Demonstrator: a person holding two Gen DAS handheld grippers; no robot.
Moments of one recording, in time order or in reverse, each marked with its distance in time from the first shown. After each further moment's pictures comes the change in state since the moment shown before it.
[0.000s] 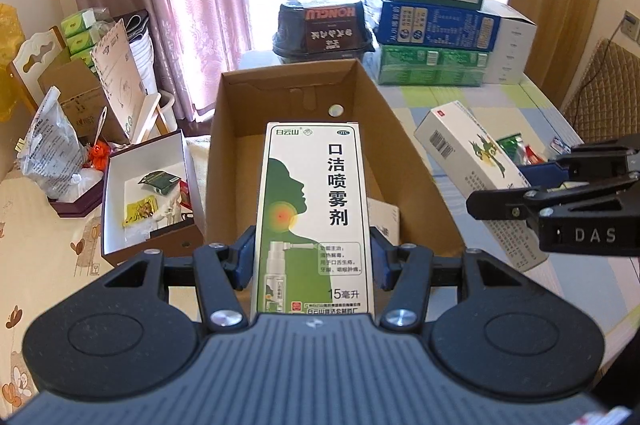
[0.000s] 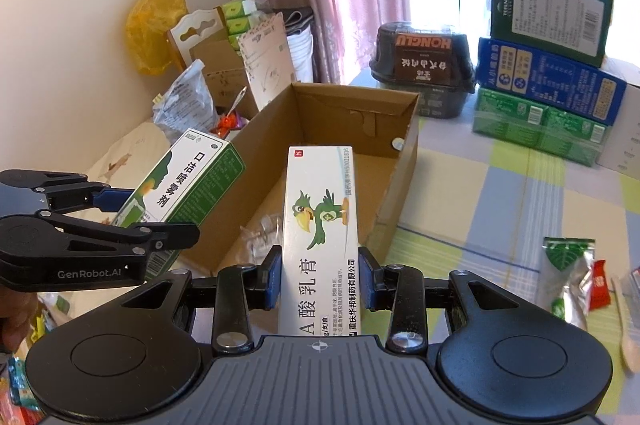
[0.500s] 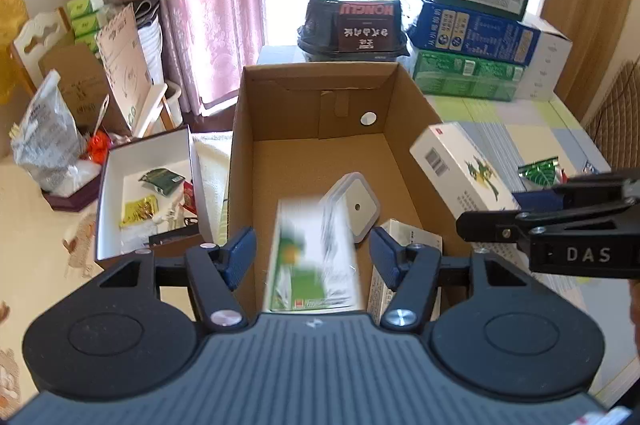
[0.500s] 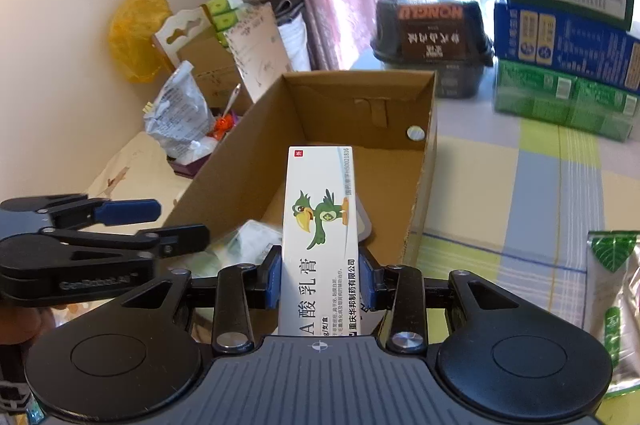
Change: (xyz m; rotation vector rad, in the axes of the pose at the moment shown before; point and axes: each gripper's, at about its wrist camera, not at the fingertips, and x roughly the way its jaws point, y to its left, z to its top) left arm 0.055 0.041 0.013 -0.075 0.002 -0.005; right arm 0.064 -0.009 0.015 0.093 0.037 0.027
